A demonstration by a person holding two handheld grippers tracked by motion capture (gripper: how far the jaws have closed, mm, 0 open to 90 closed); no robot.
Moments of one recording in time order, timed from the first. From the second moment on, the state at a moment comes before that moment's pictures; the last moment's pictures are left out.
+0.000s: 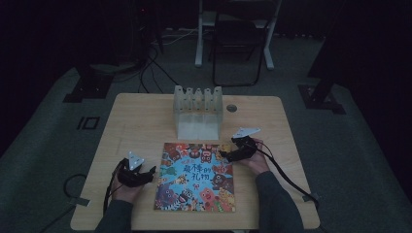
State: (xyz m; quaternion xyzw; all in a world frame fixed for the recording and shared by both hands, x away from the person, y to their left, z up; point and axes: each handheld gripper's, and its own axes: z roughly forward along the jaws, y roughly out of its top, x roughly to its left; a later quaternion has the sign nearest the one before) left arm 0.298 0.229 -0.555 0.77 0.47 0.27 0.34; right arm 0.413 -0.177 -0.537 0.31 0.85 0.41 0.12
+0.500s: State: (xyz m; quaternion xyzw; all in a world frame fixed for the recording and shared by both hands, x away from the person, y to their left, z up) left arm 0.260 0.197 -0.541 0.78 0.42 0.27 0.37; right arm 0.426 -0.178 -0.560 0.34 0.84 0.42 0.06
